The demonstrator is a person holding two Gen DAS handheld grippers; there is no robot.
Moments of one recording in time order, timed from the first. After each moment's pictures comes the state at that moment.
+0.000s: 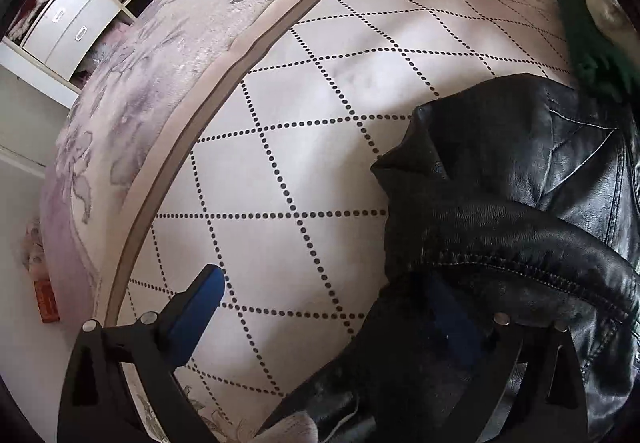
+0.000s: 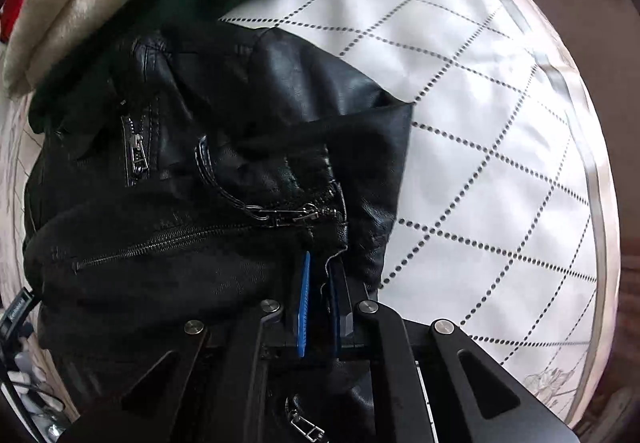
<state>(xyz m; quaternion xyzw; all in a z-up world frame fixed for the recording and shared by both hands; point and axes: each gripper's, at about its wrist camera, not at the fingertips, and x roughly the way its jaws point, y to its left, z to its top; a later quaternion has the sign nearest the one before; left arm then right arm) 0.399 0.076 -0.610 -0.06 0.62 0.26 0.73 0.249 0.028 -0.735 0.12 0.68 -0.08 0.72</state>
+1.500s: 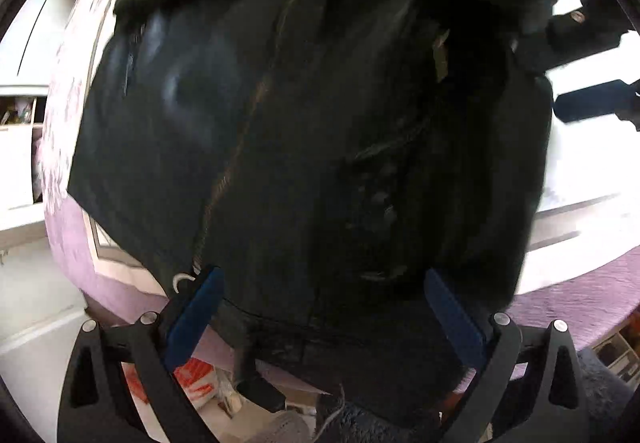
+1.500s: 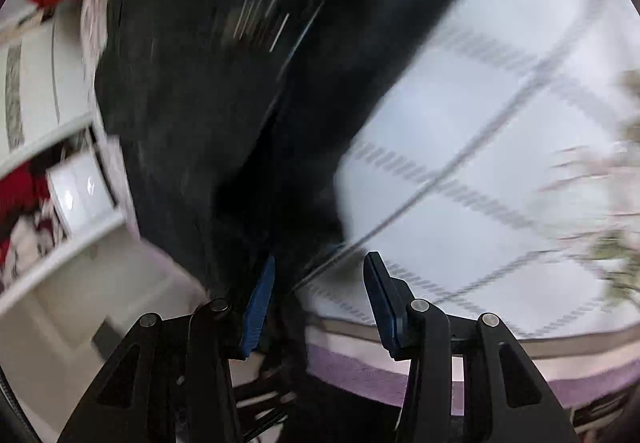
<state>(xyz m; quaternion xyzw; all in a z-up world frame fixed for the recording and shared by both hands) 0.121 -0.116 -0.620 0.17 0.74 0.03 0.64 0.068 0.019 -0.795 0.30 0.80 0.15 0.49</state>
